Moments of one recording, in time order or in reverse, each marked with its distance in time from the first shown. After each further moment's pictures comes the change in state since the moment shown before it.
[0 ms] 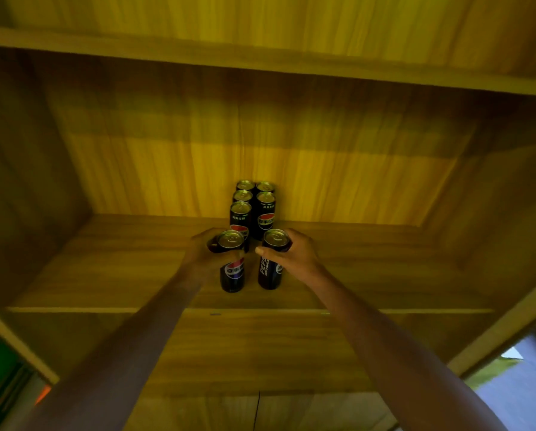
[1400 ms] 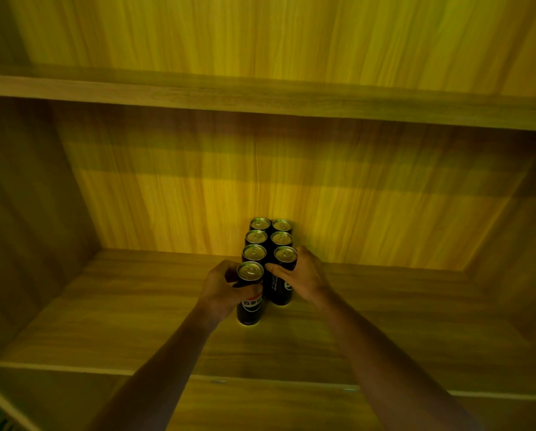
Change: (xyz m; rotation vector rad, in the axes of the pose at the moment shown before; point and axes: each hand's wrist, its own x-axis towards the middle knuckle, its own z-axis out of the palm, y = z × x) left_hand 0.061 -0.024 0.018 0.021 0.089 -0.119; right_hand 0.115 0.032 0.013 -0.213 0.048 0.013
